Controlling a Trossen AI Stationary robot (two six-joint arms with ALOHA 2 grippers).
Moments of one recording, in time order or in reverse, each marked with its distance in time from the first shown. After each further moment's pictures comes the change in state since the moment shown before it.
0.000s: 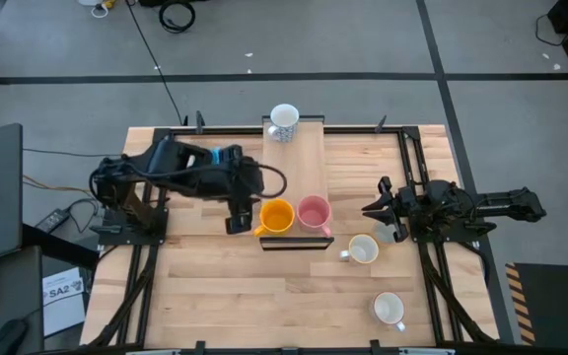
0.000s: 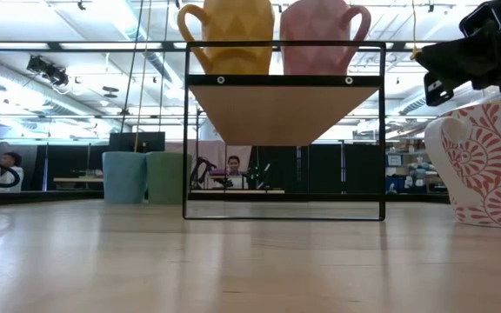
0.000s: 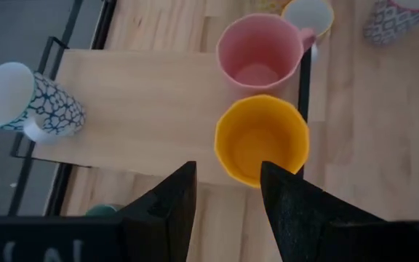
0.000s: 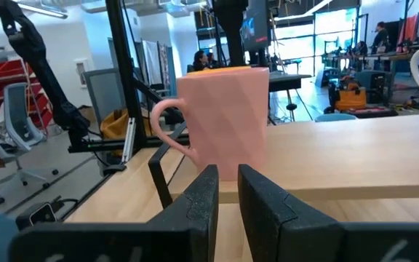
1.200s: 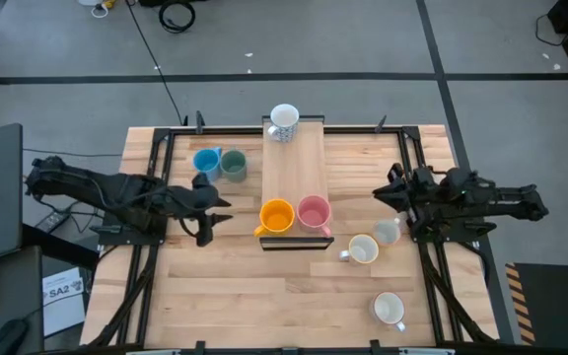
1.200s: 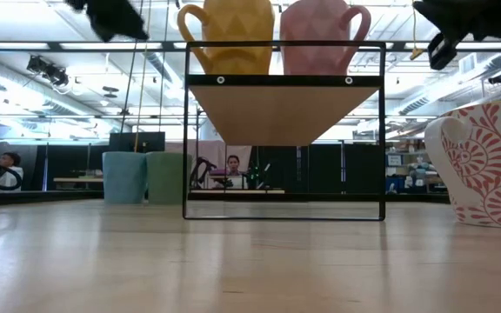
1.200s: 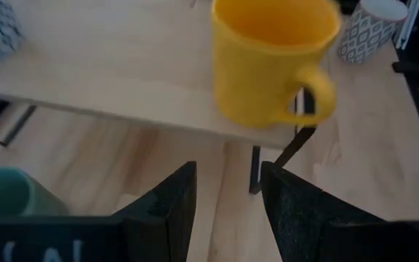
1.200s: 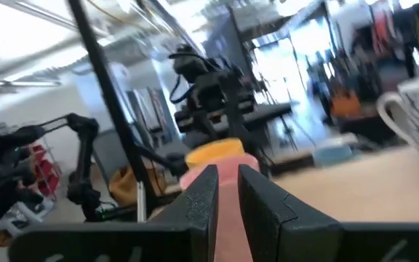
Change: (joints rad) left arm -0.047 -0.835 -1.470 0.975 0.019 -0.107; right arm 0.000 0.050 0.246 -0.098 0.090 0.208
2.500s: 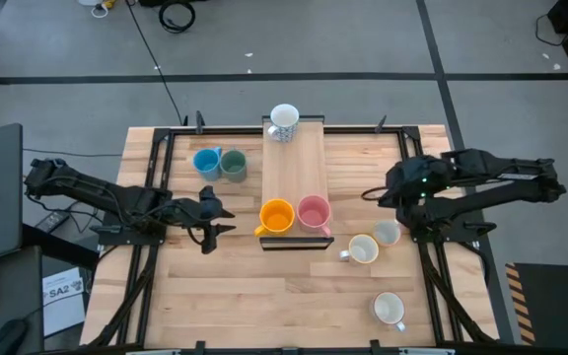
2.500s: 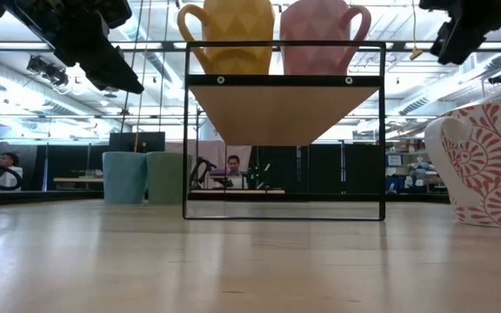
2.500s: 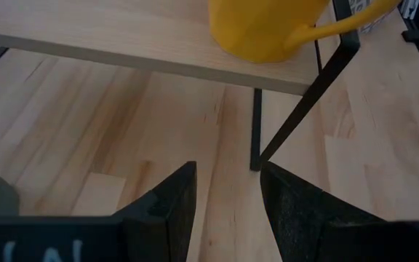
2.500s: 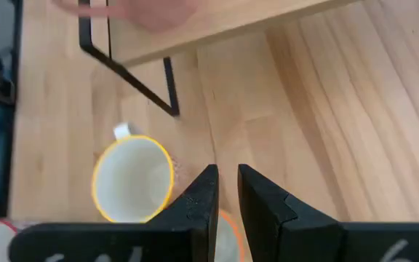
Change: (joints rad) left arm 0.001 -0.023 -0.296 0.287 0.044 0.000; right arm 0.000 0.604 0.665 -1.137 -0.008 -0.051
